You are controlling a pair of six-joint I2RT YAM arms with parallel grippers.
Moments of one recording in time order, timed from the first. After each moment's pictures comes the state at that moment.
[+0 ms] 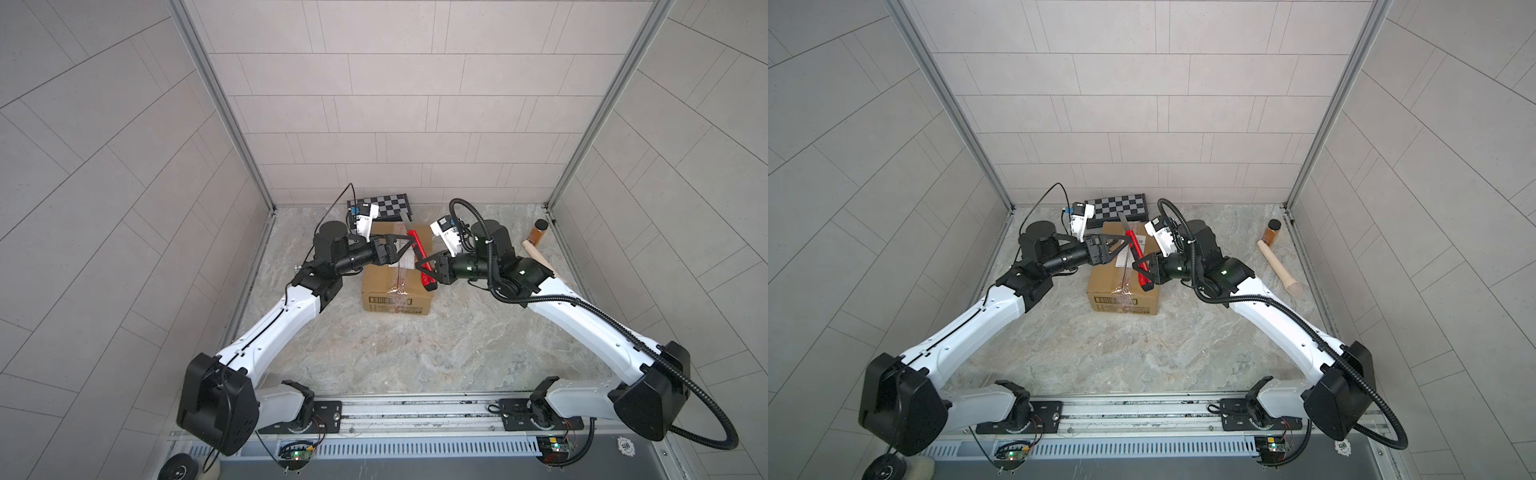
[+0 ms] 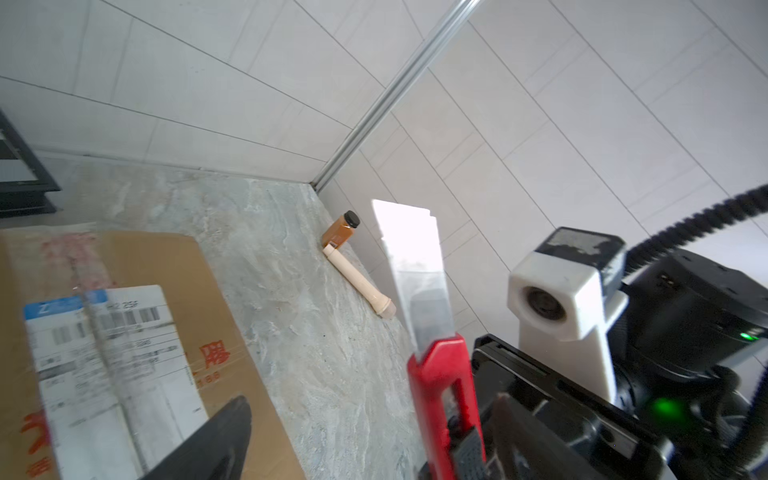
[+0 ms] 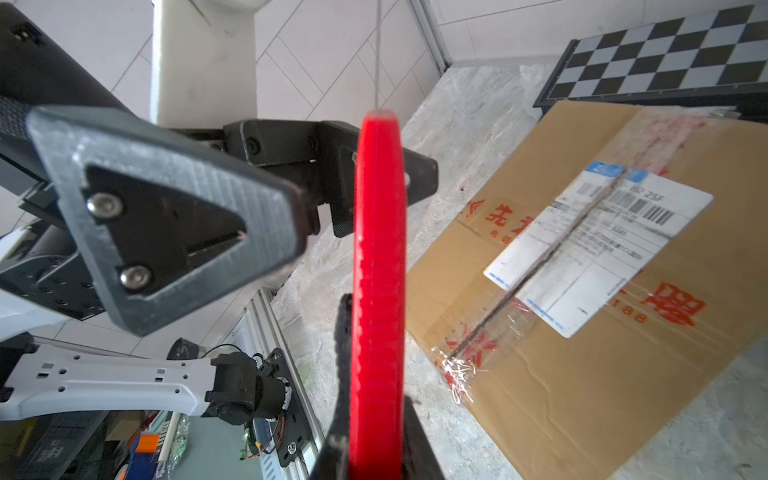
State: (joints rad) left arm -0.41 1.27 0.97 0.18 0.66 -0.66; right arm 0.59 1.30 1.19 -0.32 -0.55 0.42
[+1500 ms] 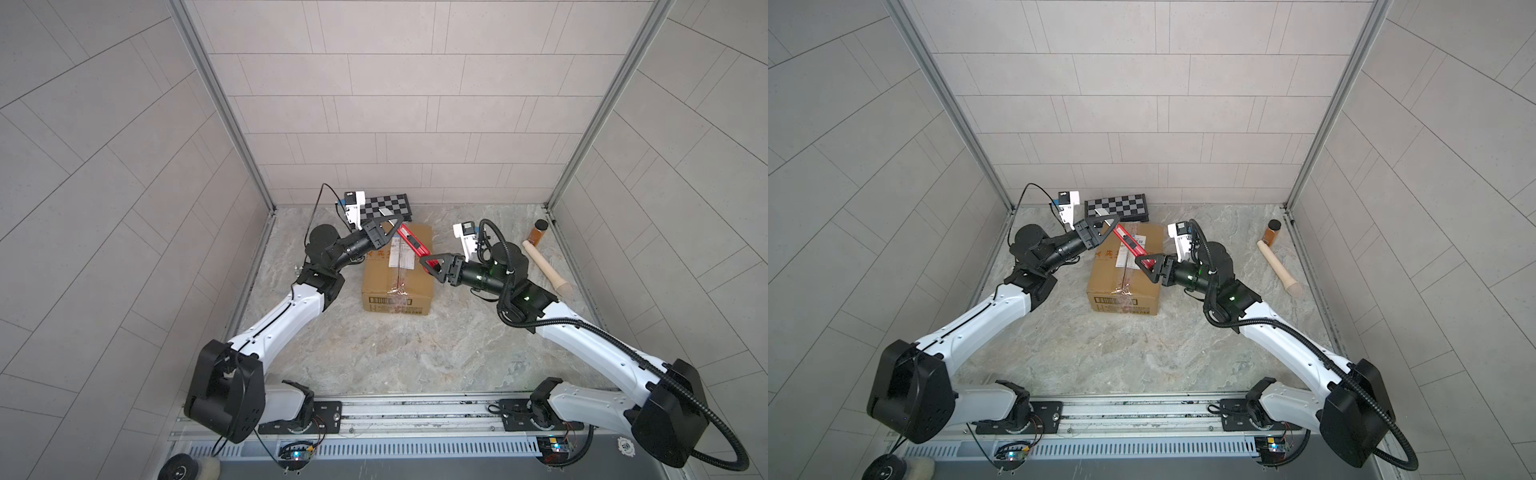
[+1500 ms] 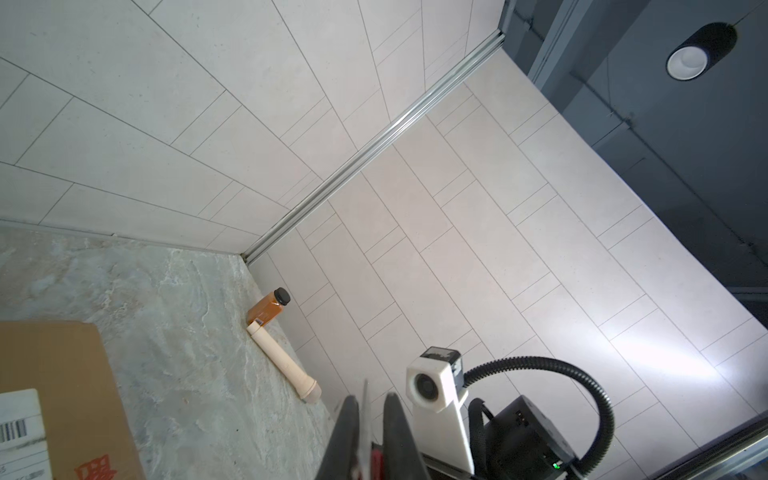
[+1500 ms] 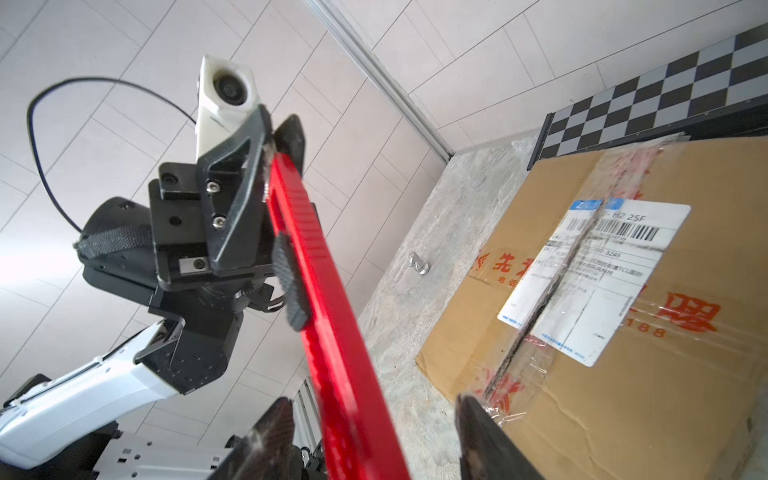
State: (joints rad) left arm -0.39 1.33 0.92 0.67 0.60 -1.05; right arm 0.56 1.16 0.83 0.23 -0.44 0.80
